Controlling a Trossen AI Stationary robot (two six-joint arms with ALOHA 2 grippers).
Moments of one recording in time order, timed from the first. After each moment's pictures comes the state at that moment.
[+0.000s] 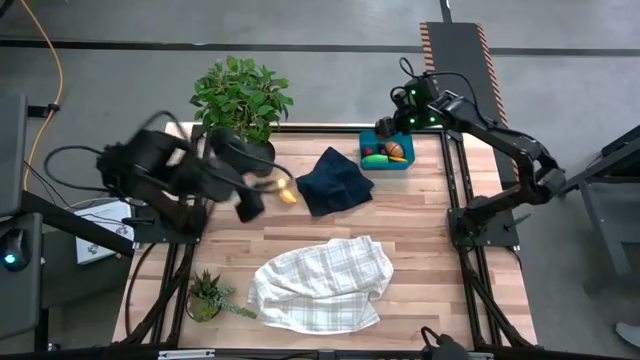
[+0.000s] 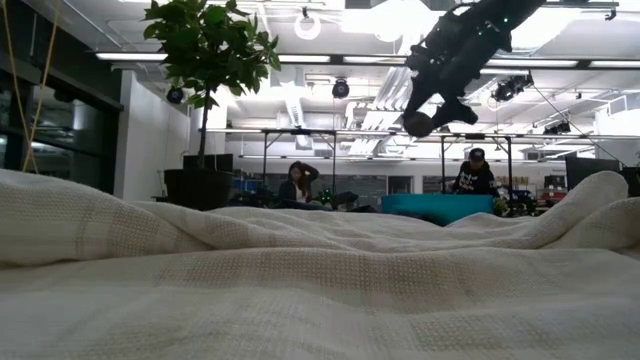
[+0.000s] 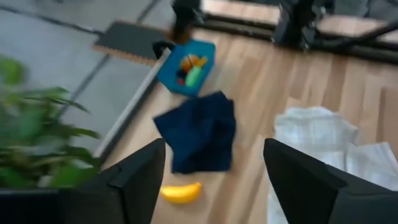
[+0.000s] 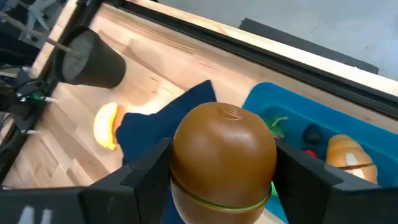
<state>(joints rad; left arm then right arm) -0.22 1.58 2.24 -1.57 -0.66 -0.48 -0.83 1.39 1.20 -0.65 -0.32 0.37</state>
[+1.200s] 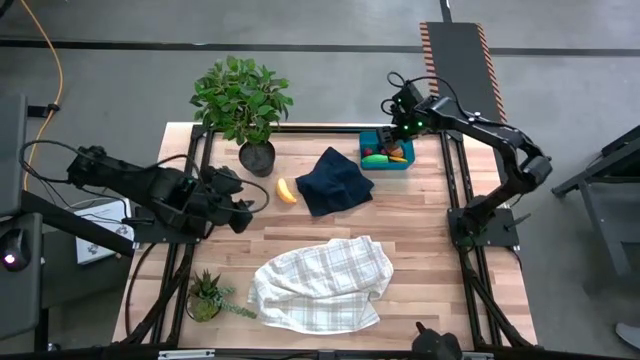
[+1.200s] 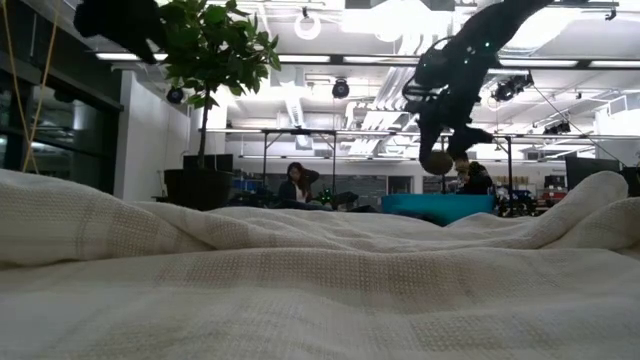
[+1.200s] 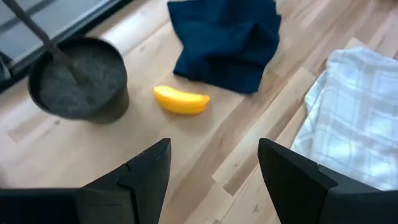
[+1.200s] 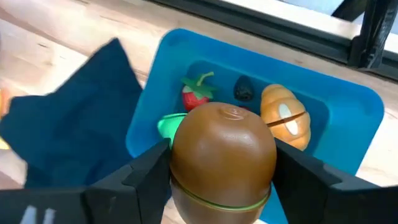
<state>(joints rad) -0.22 1.04 1.09 -1.16 -0.59 -0.93 -0.84 1.53 1.20 -0.79 -0.12 0.38</state>
